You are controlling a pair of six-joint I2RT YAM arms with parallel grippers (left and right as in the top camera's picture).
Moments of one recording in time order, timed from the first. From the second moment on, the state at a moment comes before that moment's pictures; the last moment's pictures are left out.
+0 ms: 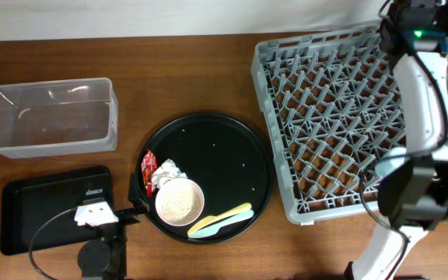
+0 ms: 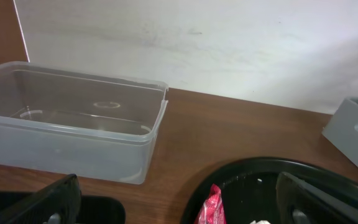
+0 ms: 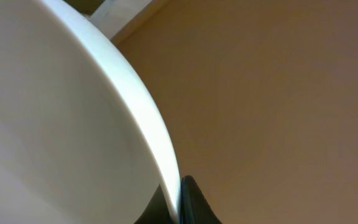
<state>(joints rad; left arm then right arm) -0.01 0.01 0.01 -0.07 -0.14 -0.15 -0.12 2.05 2.04 -0.43 1.04 -0.56</state>
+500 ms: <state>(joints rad) -0.01 0.01 0.01 -0.07 -0.14 -0.15 -0.13 2.20 2.04 -0.23 1.13 -0.72</state>
